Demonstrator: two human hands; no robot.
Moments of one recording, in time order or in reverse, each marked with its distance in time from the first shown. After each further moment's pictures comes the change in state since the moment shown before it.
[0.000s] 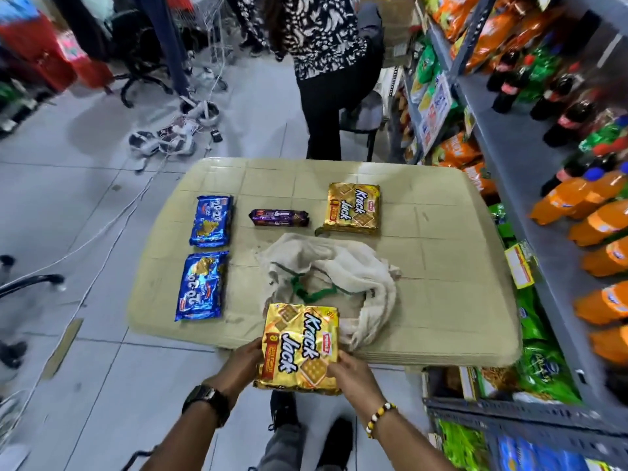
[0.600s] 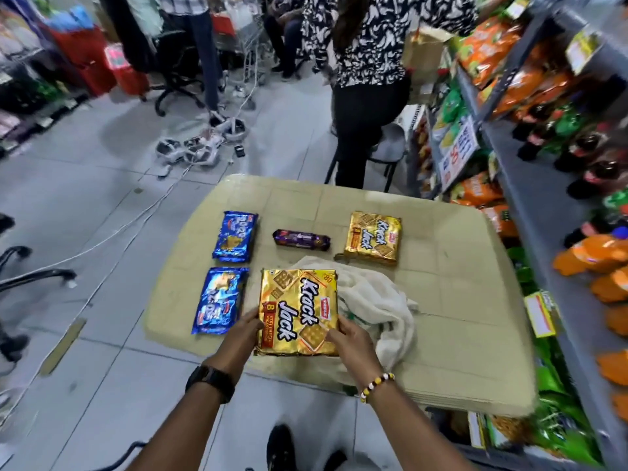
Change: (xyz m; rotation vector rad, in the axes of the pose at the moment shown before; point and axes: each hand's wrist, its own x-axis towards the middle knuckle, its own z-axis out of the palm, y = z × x) left_hand 0.015 0.068 -0.038 -0.150 0.155 0.222; right_hand 0.028 -0.116 0.014 0.033 0.043 -0.266
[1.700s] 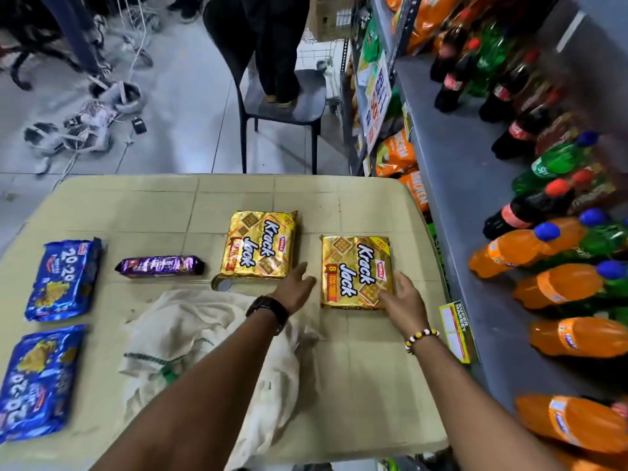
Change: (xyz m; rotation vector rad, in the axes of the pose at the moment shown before) left_hand 0.225 0.036 0.392 0.676 -0.306 0.053; right_hand 0.185 0.056 -0.379 -0.060 0.440 0.109
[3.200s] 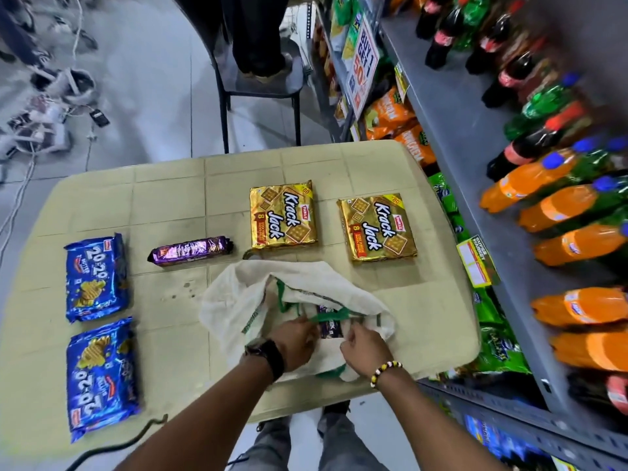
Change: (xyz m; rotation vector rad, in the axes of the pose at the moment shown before) left_hand -0.112 -0.144 -0.054 0.877 -0.290 0.429; right_hand -0.178 0.042 0.150 -0.674 -0.235 0.075
